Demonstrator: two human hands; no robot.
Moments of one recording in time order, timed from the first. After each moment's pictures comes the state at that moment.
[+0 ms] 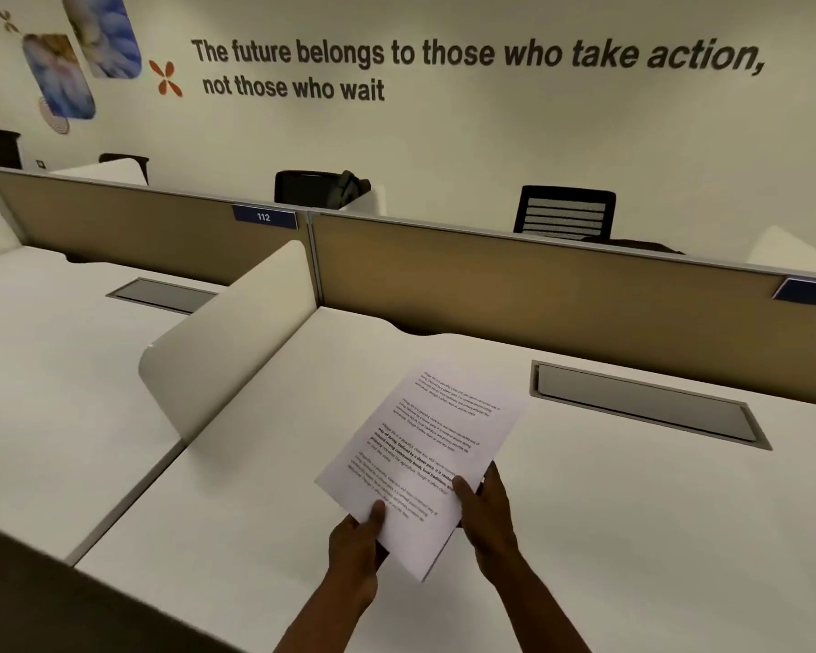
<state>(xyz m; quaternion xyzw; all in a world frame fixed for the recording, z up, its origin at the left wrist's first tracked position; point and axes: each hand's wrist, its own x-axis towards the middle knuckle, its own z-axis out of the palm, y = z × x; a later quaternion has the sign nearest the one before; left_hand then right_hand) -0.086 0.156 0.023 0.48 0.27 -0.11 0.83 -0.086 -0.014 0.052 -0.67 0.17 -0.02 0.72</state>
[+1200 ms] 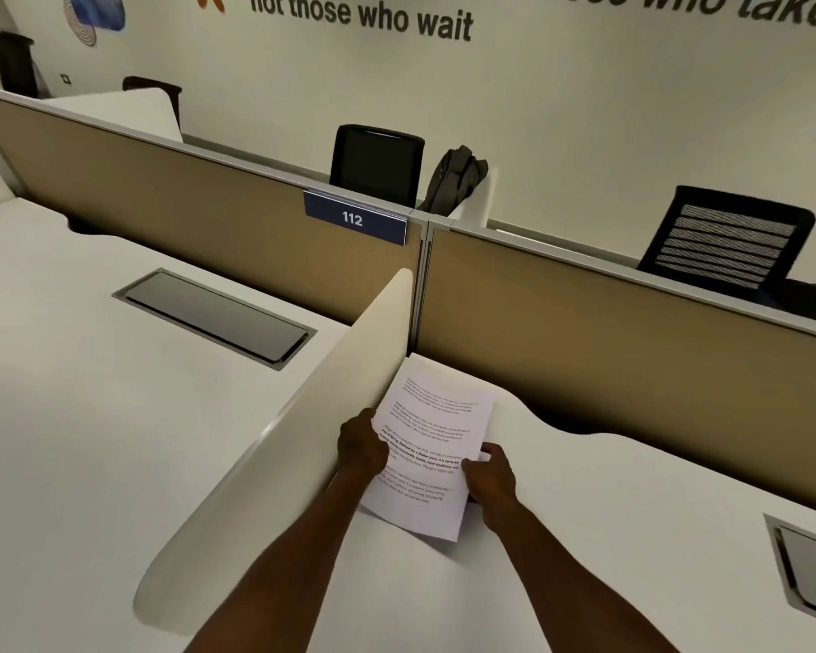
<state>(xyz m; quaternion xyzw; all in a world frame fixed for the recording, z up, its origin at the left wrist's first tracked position) 0.434 0.375 -0.018 0.90 0.13 -0.05 0.42 0.400 0.182 -0.033 -0.73 0.31 0.07 0.60</state>
